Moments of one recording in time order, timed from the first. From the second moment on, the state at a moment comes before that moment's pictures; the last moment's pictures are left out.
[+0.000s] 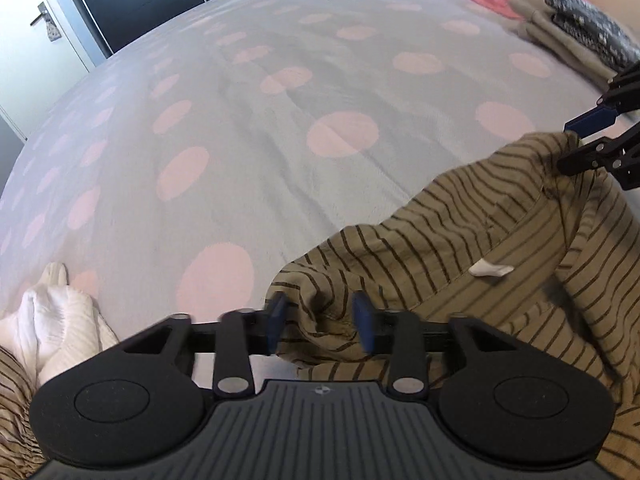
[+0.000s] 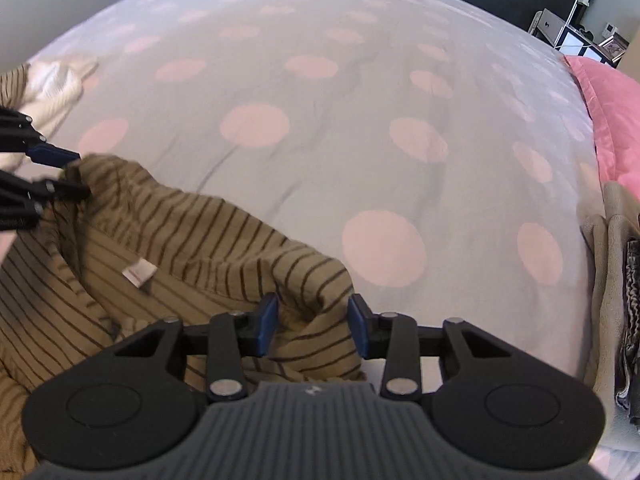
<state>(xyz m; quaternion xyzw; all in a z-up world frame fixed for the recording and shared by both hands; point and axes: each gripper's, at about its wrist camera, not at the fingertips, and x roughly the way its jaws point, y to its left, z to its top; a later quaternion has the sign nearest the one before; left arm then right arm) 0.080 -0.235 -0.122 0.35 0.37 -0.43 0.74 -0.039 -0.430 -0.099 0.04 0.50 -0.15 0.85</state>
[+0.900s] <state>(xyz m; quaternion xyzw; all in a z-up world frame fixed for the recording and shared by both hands) 0.027 -0.145 -0.008 0.28 0.33 -0.49 0.76 -0.138 -0.385 -0.014 0.01 0.45 -0.14 0.88</state>
